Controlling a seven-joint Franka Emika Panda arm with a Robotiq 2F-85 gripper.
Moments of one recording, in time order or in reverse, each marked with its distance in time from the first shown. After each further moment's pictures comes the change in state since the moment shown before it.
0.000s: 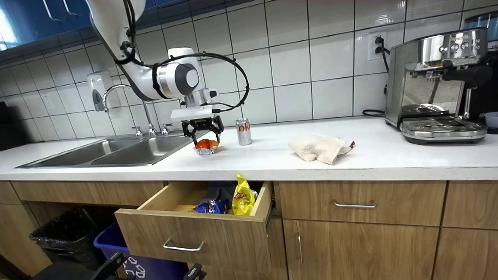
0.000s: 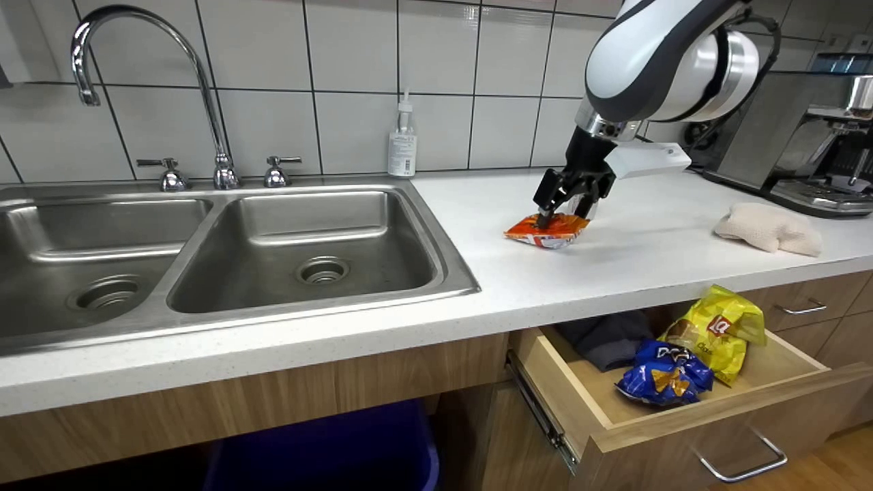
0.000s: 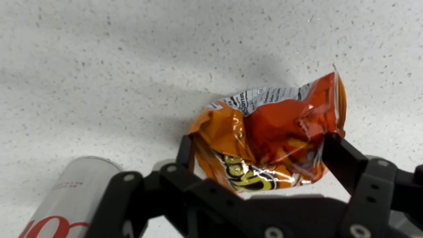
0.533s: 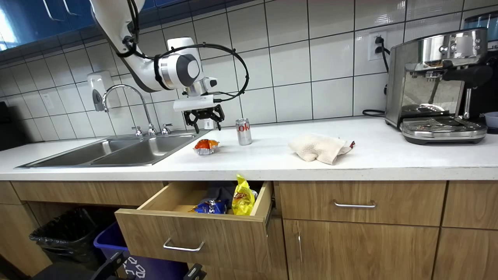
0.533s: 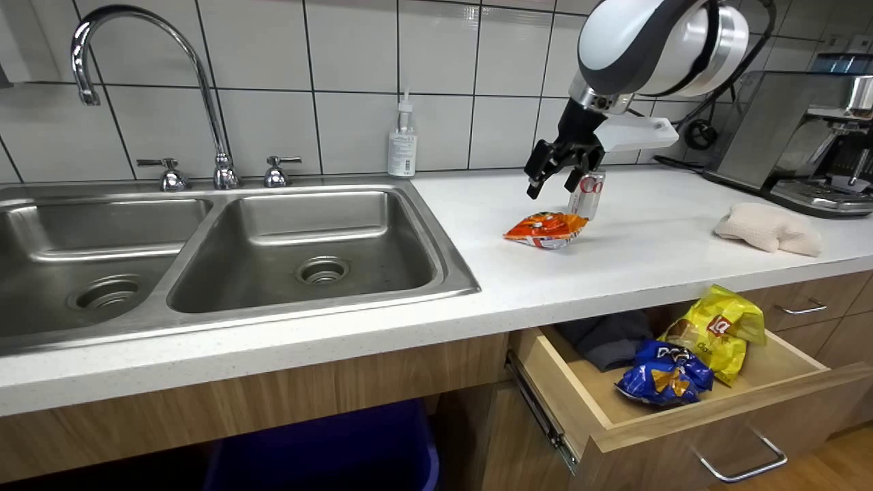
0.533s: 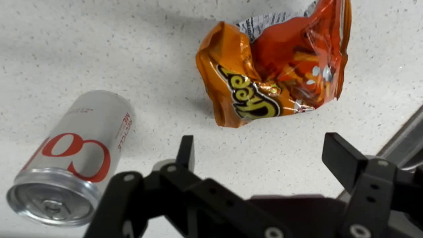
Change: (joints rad) arm 0.000 0.008 0.004 0.089 0.000 0.005 0.000
